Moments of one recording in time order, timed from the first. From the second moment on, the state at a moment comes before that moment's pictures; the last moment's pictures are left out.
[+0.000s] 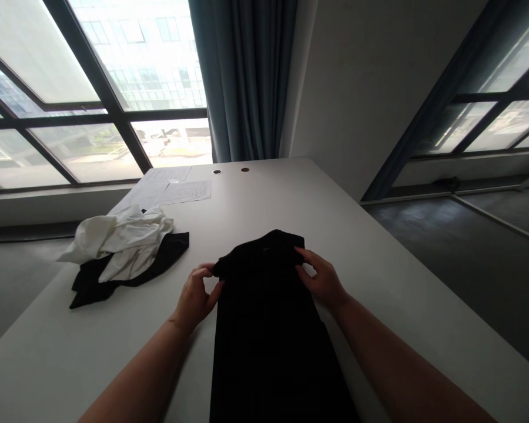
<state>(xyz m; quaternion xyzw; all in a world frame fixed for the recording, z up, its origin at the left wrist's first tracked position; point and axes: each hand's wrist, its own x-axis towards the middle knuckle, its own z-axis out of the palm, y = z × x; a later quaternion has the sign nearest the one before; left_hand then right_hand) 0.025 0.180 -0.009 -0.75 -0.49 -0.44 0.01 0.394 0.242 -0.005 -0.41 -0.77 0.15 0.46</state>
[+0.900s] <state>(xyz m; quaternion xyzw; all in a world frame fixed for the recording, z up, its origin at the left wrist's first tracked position) 0.064 0.180 0.019 -0.83 -0.47 -0.29 -0.07 0.373 0.213 0.009 -0.39 -0.84 0.09 0.36</state>
